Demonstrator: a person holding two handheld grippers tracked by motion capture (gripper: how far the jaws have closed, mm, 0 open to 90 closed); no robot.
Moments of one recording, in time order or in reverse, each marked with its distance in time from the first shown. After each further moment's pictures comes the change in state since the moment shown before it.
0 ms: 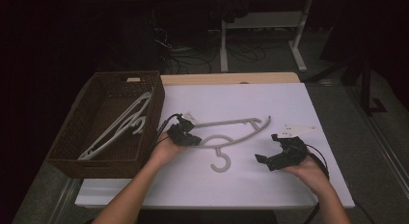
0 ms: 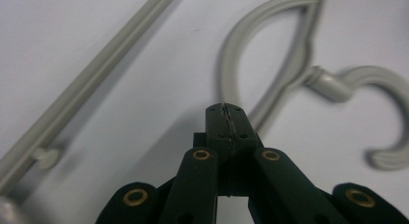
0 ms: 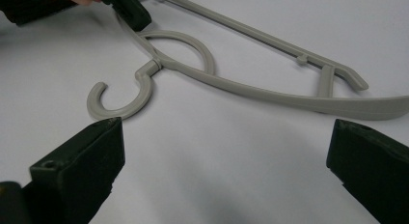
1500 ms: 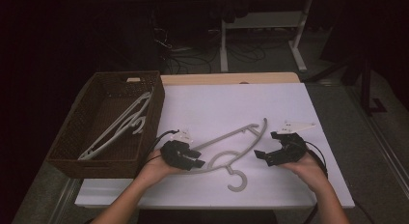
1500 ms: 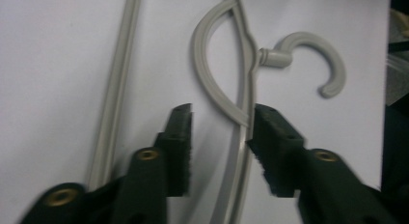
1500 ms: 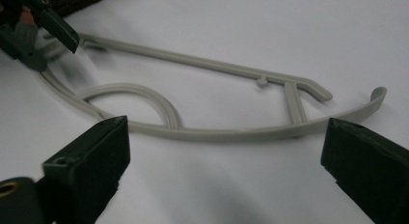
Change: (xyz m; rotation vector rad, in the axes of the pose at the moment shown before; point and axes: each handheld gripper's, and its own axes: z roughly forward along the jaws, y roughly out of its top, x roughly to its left) left arm -0.045 -0.039 -0.034 -0.114 -0.156 0.116; right arm -0.004 0.009 0.002 -0.005 -0.015 0.044
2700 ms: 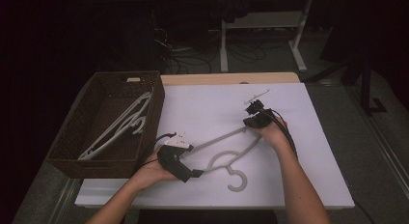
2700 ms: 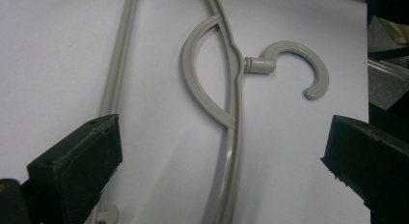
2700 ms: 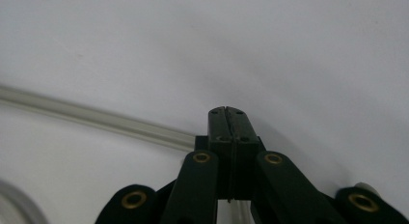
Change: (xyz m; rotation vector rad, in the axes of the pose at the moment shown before) left arm -0.008 -0.007 -0.003 -0.058 0.009 0.053; right arm -0.039 0.070 0.107 0.294 -0.172 0.034
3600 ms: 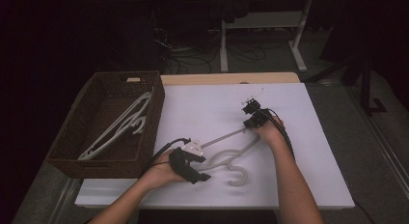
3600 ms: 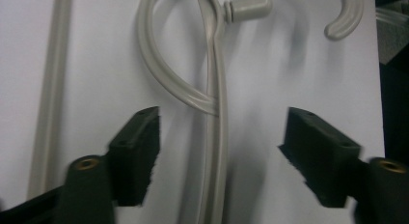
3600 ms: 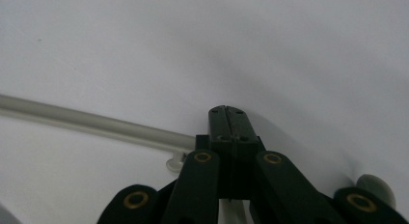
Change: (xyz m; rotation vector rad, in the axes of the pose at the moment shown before) left arm -0.006 0.005 0.036 0.172 -0.071 0.101; right arm -0.003 0.007 0.016 0.111 -0.021 0.031
